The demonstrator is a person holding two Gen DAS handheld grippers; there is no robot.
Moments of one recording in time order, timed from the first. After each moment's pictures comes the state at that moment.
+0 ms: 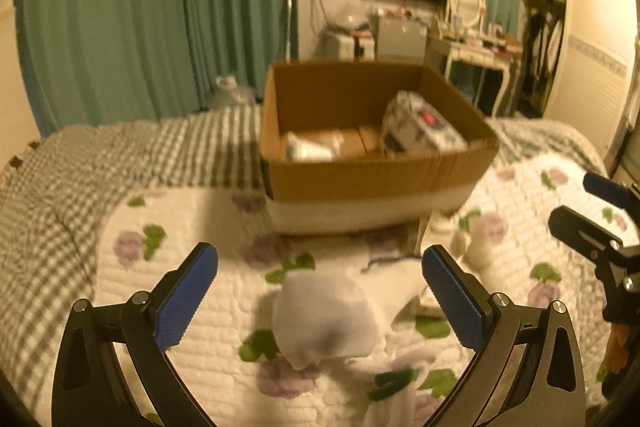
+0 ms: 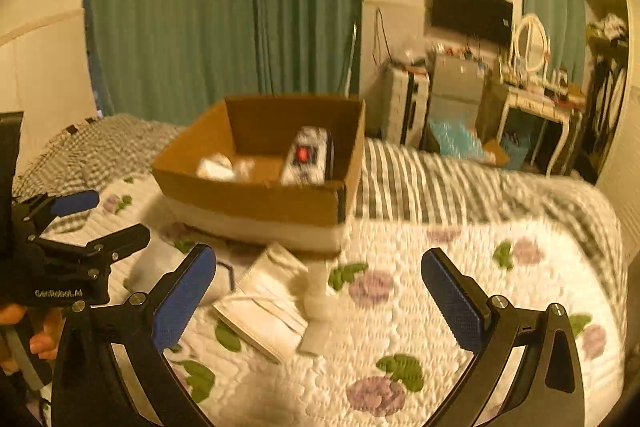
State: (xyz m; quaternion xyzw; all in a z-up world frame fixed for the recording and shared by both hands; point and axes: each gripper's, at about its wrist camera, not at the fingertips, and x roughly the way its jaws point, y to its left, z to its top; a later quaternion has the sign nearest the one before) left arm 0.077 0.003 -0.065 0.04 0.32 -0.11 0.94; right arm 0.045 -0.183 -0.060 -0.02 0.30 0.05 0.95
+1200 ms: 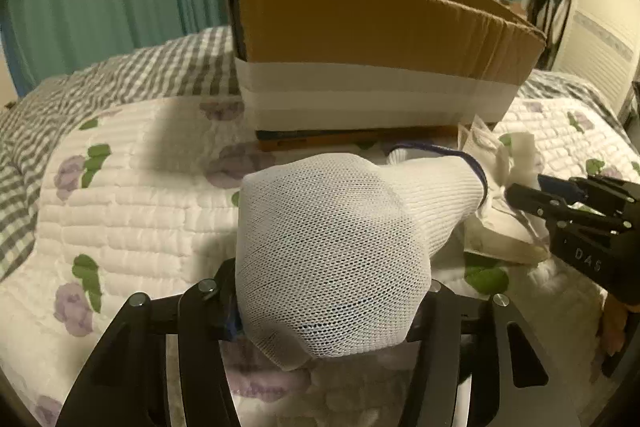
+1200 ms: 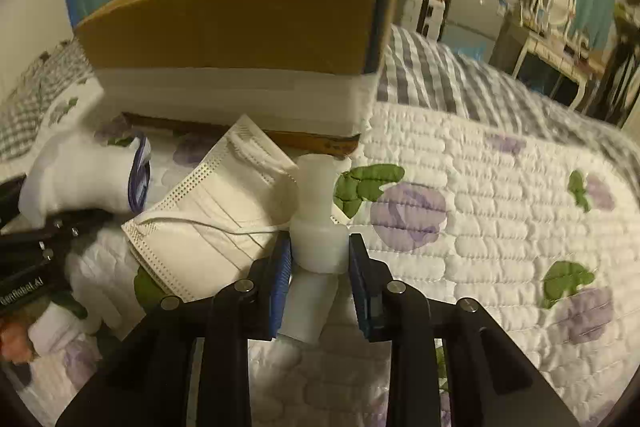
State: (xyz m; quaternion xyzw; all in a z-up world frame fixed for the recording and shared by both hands) left arm 0.093 0.002 -0.153 0.04 0.40 -0.13 0.91; right arm 0.102 -0.174 -0.169 -0.07 0.42 0.05 0.90
